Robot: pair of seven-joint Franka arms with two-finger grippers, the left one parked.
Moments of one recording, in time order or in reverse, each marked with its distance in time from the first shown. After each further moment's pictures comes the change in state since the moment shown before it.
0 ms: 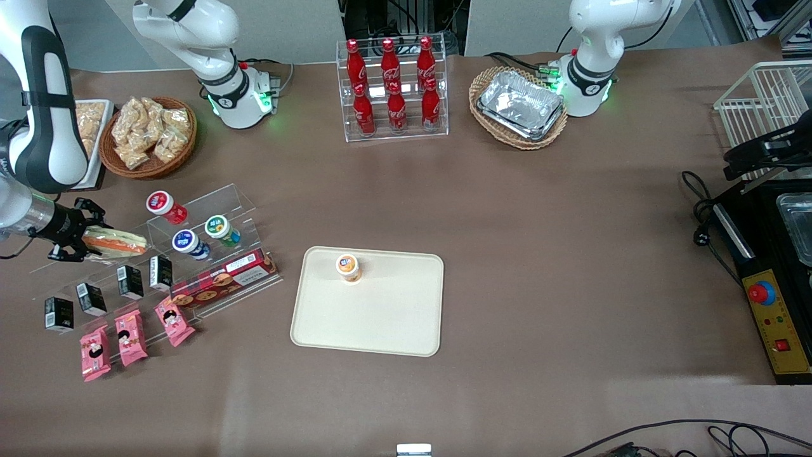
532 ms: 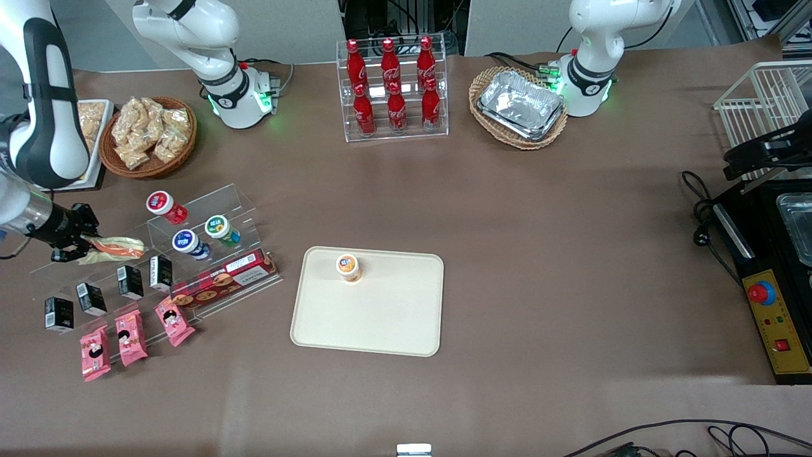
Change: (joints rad) arm 0.007 -0.040 0.016 0.002 -0.005 0.021 -0.137
